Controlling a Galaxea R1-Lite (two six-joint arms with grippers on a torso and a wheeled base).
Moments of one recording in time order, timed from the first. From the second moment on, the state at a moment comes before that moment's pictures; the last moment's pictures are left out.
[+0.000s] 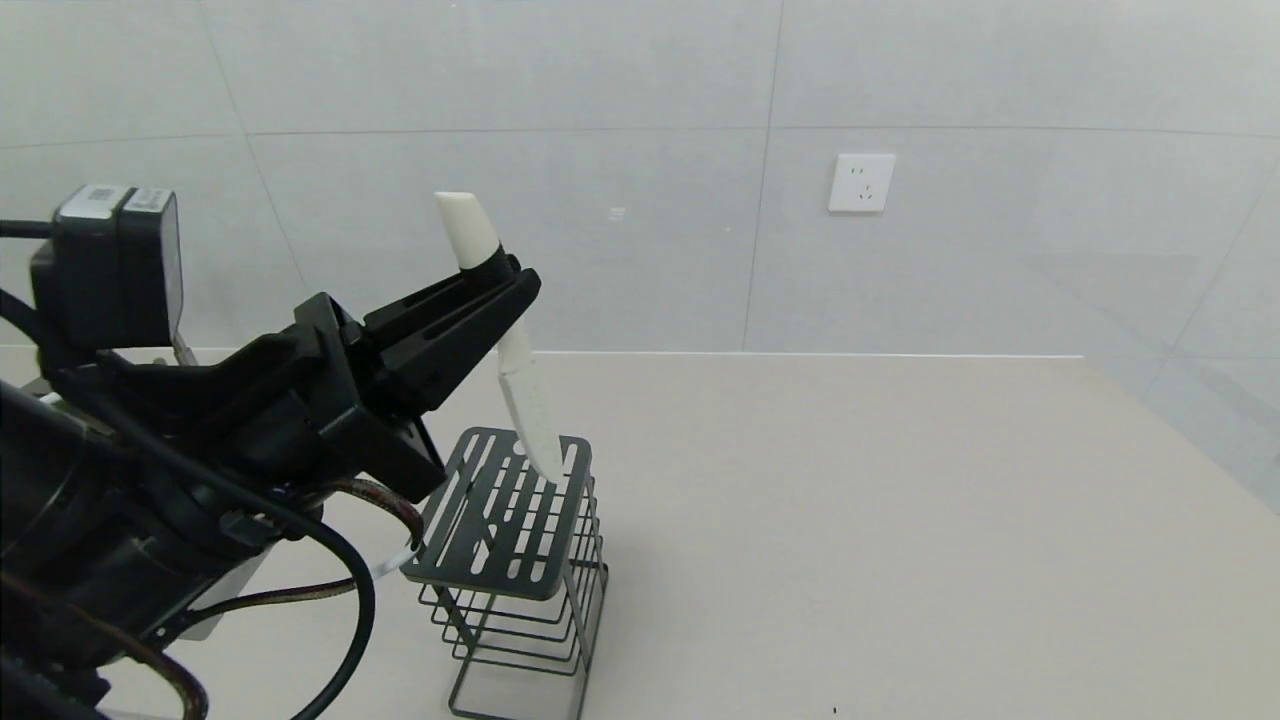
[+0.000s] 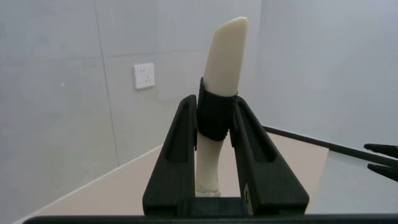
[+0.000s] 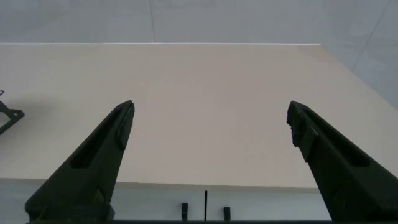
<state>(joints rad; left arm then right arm) -0.64 1.49 -0.43 -1.51 -0.31 -0.11 0.00 0.00 0.00 0.01 0.02 0.00</state>
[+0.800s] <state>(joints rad) -0.78 1.45 -0.64 -1.11 0.03 0.02 0.00 0.00 0.00 0.01 0.02 0.00</state>
